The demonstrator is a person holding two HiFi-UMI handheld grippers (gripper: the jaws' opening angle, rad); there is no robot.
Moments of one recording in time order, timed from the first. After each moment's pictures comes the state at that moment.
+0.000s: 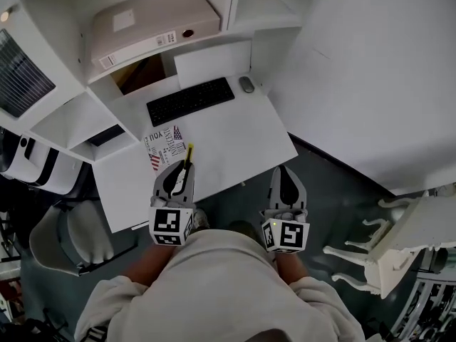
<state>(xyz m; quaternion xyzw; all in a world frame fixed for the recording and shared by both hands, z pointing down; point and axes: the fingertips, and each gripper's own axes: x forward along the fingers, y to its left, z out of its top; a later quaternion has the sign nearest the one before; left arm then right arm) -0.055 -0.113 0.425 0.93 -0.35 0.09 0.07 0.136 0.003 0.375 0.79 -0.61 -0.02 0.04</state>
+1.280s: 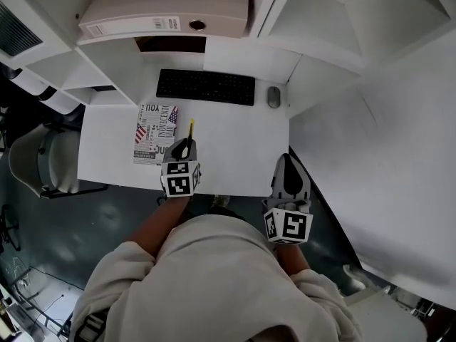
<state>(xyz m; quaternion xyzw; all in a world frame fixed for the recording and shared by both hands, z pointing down) 0.038 -0.220 0.614 0.75 -0.57 0.20 0.27 0.269 -0.165 0.418 0.63 -0.77 0.01 0.08</state>
